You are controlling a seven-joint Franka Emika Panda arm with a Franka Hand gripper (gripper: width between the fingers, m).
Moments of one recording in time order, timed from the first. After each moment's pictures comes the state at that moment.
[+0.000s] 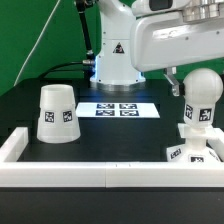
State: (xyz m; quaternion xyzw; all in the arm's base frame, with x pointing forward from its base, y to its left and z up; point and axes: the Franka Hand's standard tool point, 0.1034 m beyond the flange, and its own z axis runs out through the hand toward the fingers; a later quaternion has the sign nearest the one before) arm 0.607 0.093 0.127 -1.00 0.01 -0.05 0.08
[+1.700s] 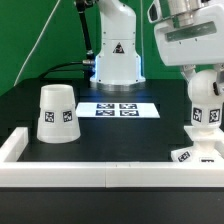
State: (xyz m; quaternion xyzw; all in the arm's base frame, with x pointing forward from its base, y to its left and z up) arm 0.609 0.097 0.124 -0.77 0.62 0.03 0.15
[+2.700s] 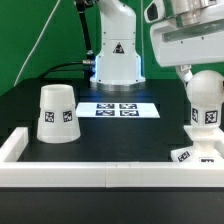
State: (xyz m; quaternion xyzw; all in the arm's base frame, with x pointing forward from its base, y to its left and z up) arm 0.607 0.103 0.125 -0.86 0.48 0.01 0.14
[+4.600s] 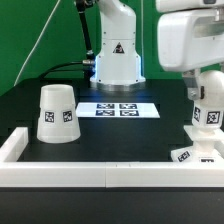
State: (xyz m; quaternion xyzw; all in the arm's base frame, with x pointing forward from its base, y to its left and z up) arm 0.609 0.107 0.123 -0.91 -0.41 -0.06 0.02
